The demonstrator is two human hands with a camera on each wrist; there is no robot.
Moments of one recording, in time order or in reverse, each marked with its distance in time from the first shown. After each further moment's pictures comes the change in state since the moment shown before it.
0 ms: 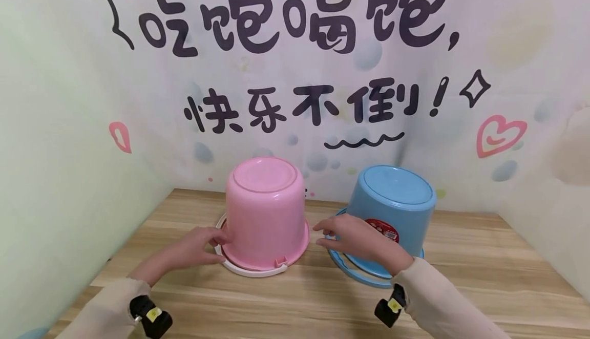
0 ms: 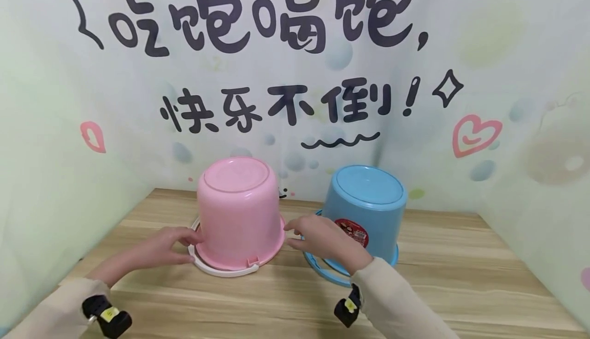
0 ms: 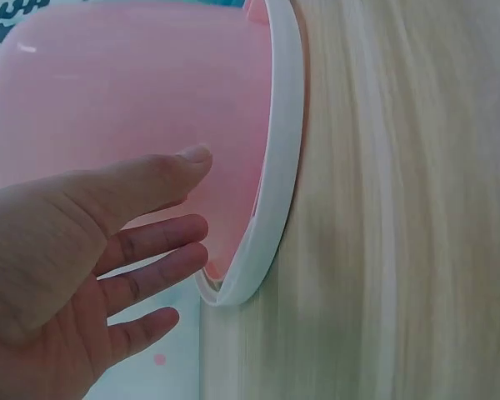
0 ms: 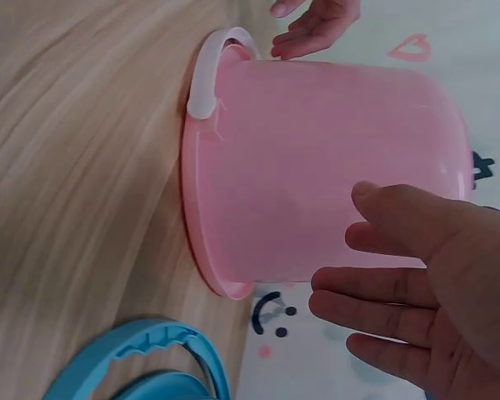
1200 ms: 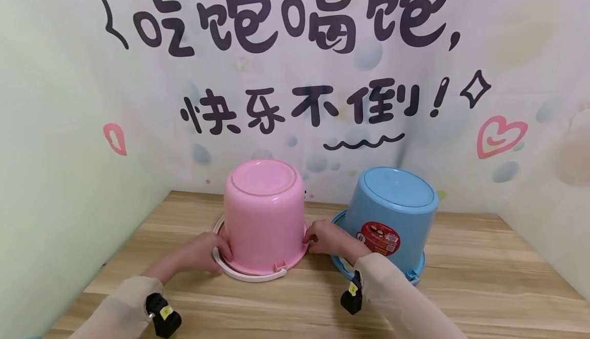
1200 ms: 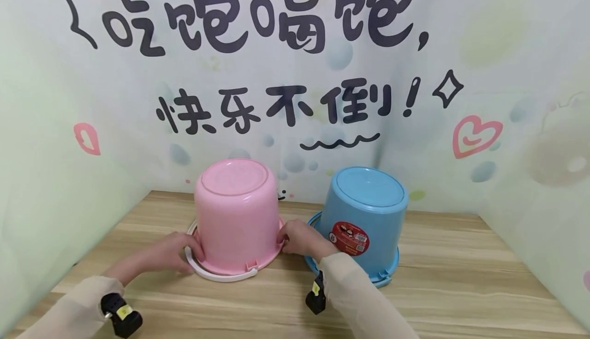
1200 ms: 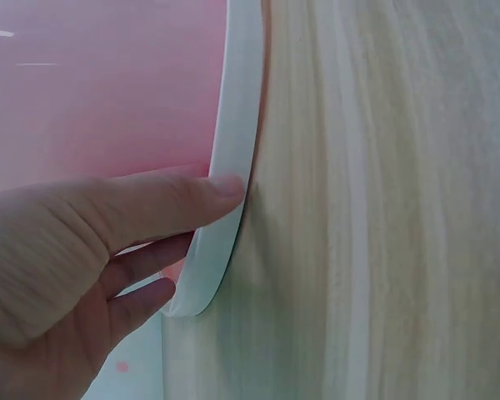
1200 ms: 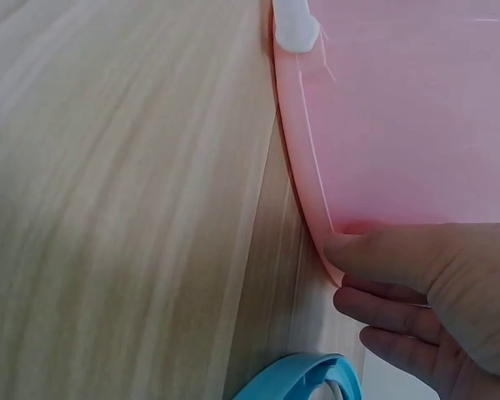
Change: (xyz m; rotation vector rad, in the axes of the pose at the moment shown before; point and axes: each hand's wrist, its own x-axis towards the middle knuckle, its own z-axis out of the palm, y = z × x) left_hand 0.017 -0.023 0.016 -0.053 -0.050 0.081; right_hand 0.062 0.035 0.064 0.146 -0.039 -0.009
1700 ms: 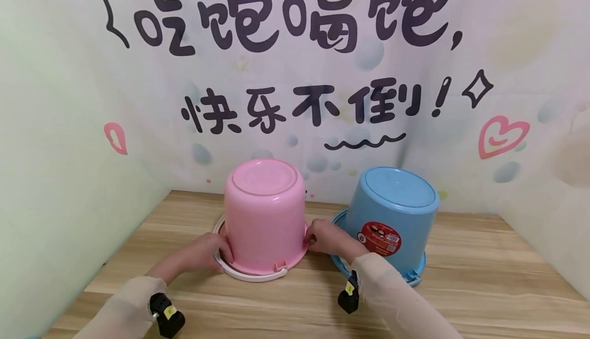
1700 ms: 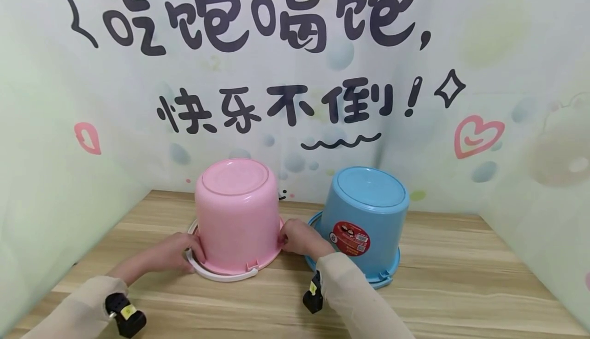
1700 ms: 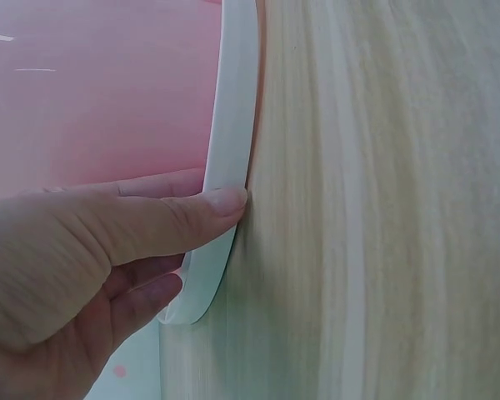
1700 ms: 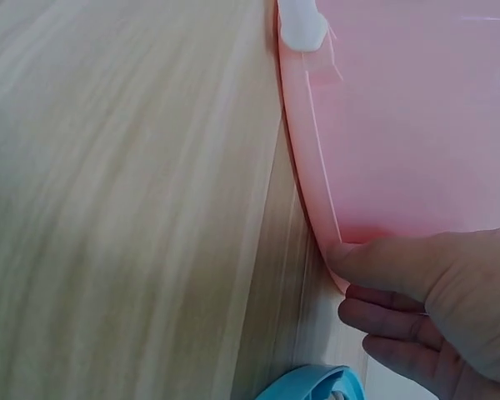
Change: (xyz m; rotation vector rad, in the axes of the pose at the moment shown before) left_hand 0.003 0.001 0.004 0.091 -0.006 0.045; right_hand 0.006 0.002 0.005 -0.045 0.032 -0.008
